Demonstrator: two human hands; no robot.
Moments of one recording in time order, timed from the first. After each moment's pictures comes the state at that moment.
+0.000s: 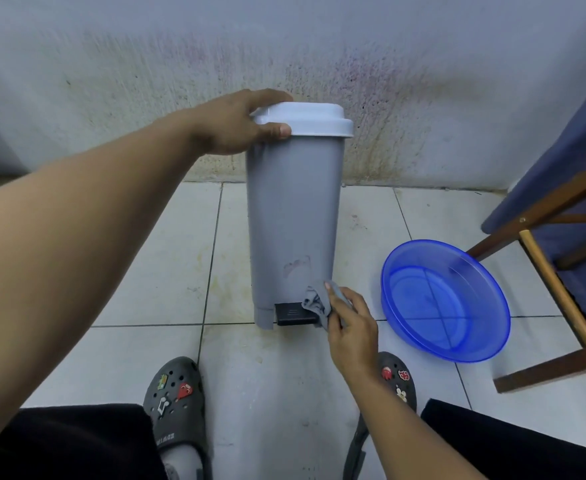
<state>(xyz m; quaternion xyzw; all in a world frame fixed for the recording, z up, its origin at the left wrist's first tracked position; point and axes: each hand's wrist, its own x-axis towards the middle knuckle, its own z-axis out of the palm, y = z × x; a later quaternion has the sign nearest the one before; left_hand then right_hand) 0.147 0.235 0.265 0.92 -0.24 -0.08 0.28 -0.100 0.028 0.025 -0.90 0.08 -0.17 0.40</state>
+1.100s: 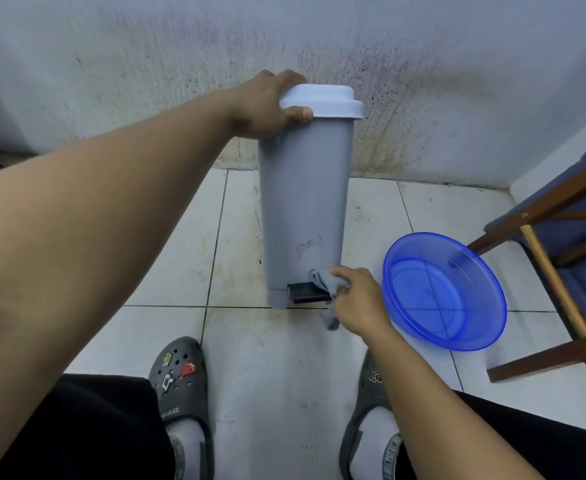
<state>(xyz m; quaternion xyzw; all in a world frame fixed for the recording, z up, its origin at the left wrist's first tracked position) 0.150 0.220 0.260 0.94 -0.21 -0.07 0.24 -0.078 0.024 0.088 -0.89 0.17 0.09 0.42</state>
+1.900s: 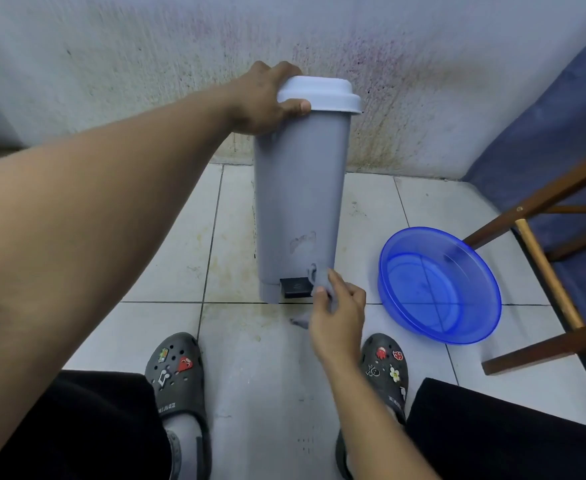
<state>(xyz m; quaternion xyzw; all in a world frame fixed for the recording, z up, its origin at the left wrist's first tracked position) 0.144 0.214 0.258 0.95 -0.20 -0.06 0.24 -0.119 0.075 0.070 -0.80 0.26 -0.10 0.53</state>
